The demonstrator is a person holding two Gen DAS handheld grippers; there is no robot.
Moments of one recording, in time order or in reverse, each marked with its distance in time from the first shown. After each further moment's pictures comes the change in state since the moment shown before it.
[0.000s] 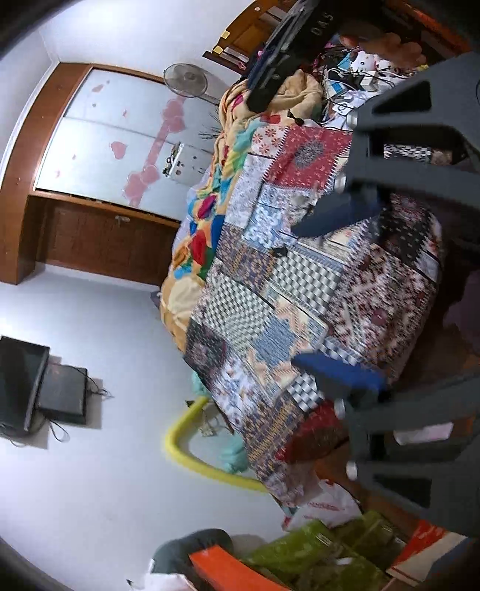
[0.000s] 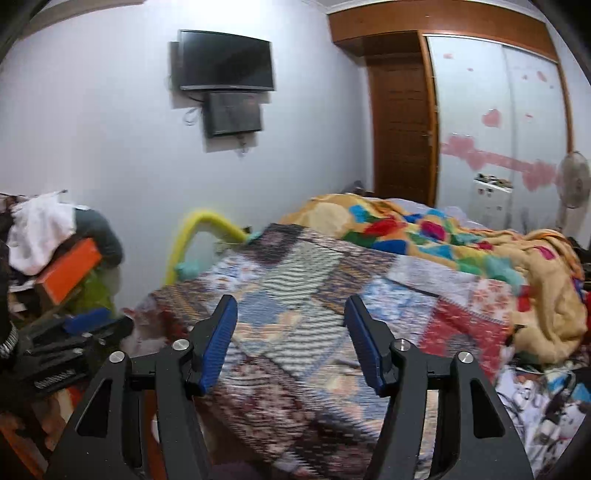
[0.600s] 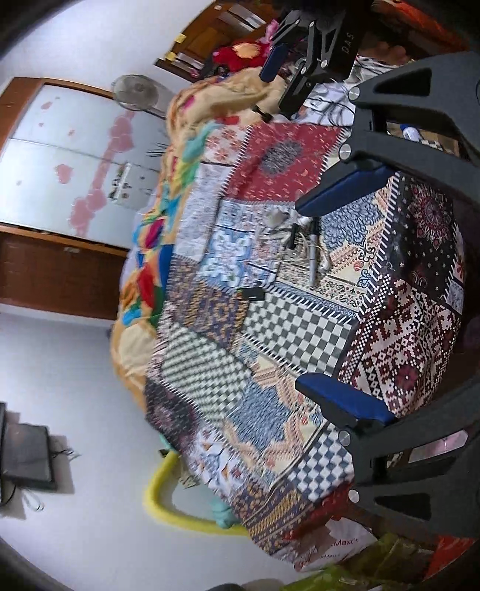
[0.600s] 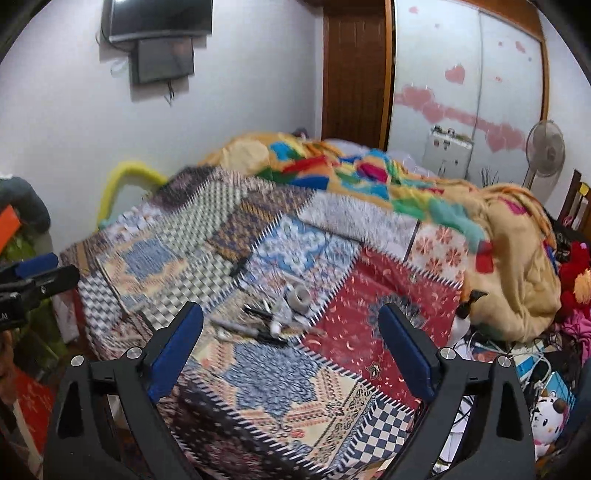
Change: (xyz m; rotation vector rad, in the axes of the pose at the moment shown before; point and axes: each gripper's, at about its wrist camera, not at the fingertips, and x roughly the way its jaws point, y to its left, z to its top) left arm 0.173 -0.078 -0.011 0.097 0.212 -0.086; right arm 0.094 -0.147 -0.046 0.013 0.212 -0.166
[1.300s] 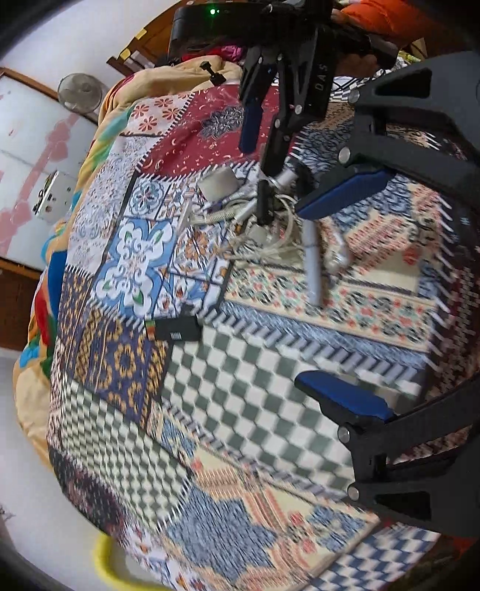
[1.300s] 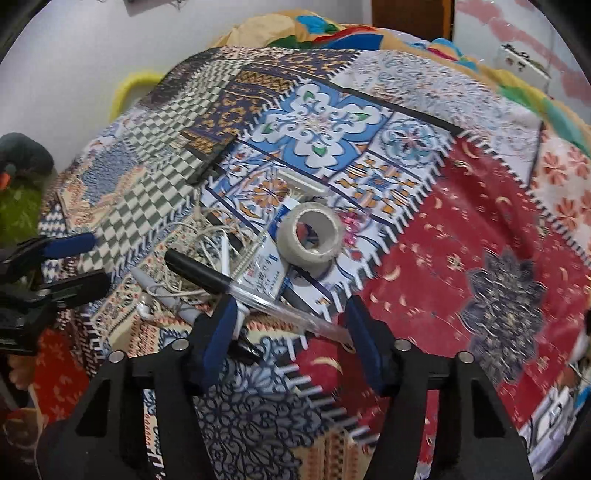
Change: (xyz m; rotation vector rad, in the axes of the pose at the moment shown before) left arm 0.206 -0.007 -0.015 0.031 0.284 -0.158; right arm 0.195 -0.037 -0.022 -0.041 0.372 0.244
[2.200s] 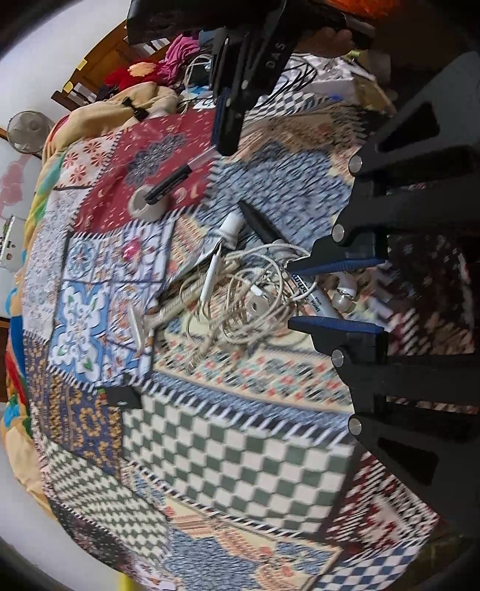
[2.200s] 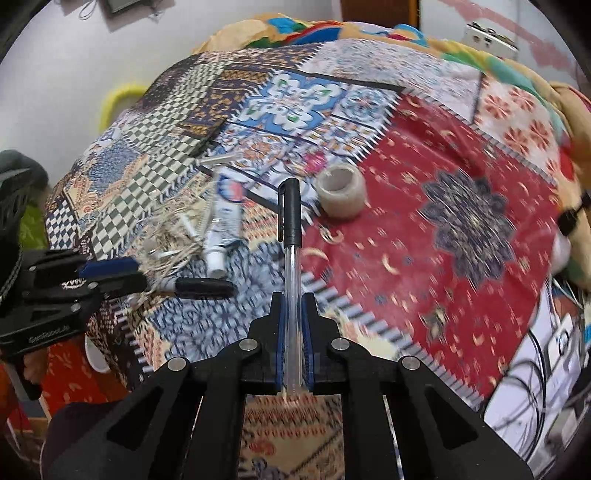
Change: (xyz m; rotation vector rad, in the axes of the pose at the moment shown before) left arm -0.005 -0.037 -0.052 0.142 0.141 -0.050; right arm -0.040 -0.001 -0.070 0.123 0.010 -0.064
